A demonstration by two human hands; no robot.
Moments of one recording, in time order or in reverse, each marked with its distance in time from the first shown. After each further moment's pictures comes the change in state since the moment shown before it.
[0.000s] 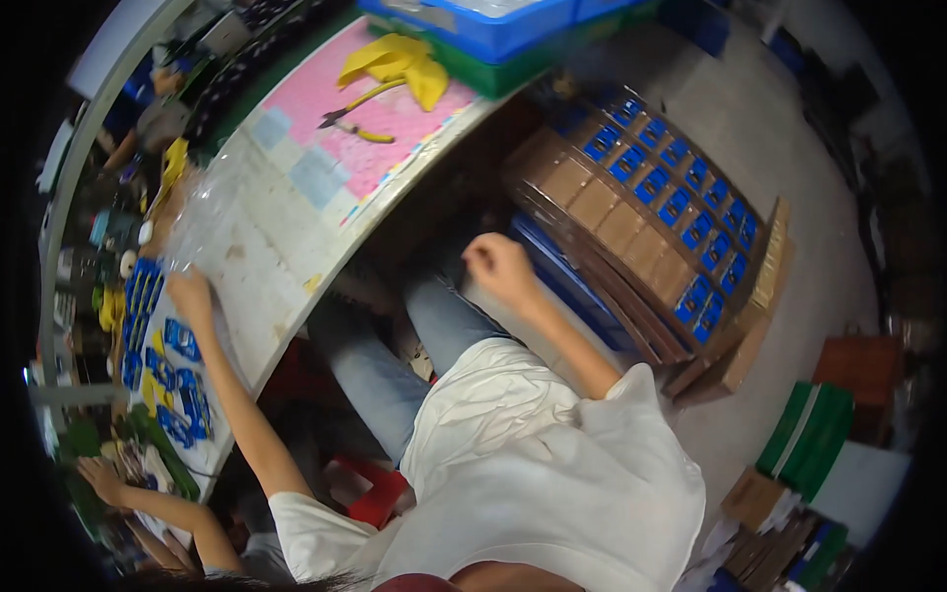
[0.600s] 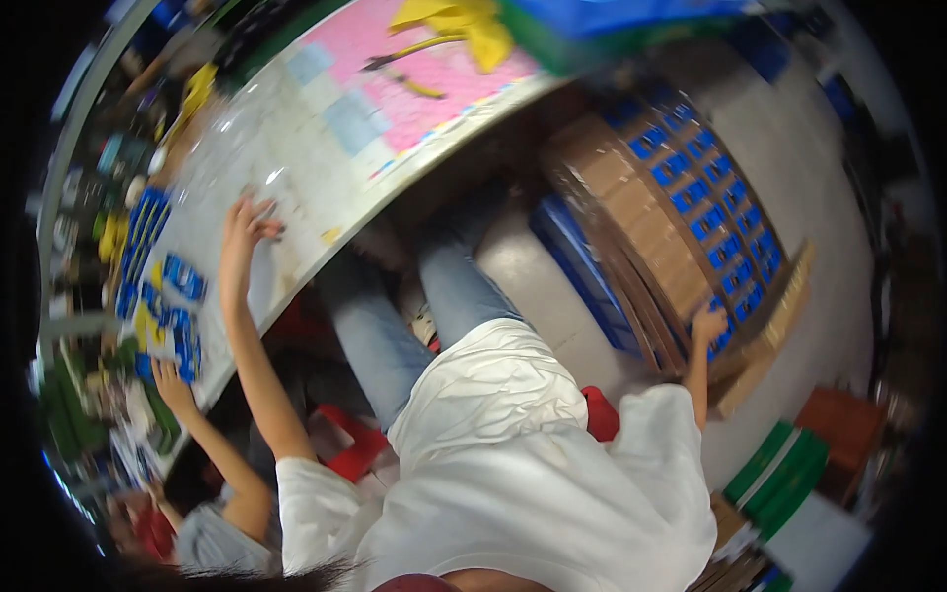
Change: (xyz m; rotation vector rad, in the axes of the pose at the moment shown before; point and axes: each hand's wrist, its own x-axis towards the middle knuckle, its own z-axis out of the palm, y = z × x) left_hand -0.090 0.081 -0.085 -1.354 -0.730 -0.084; right_hand -0.205 0.291 -0.311 -1.076 0.644 0.930
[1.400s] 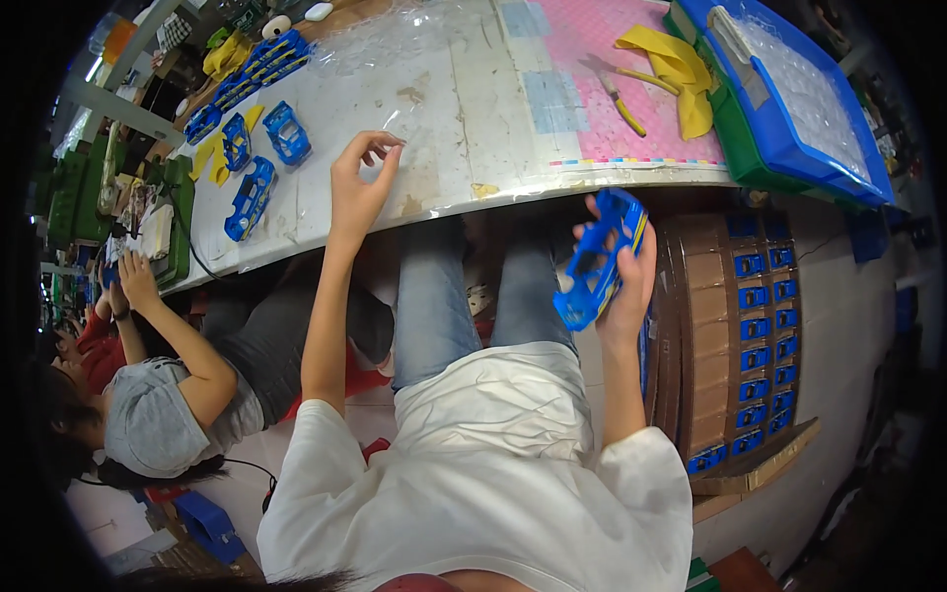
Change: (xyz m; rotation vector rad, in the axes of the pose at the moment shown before) left_hand -0.063 -0.002 -0.007 0.405 0.413 0.446; right_hand -0.296 -0.430 -0.252 1.733 -1.462 -0.594
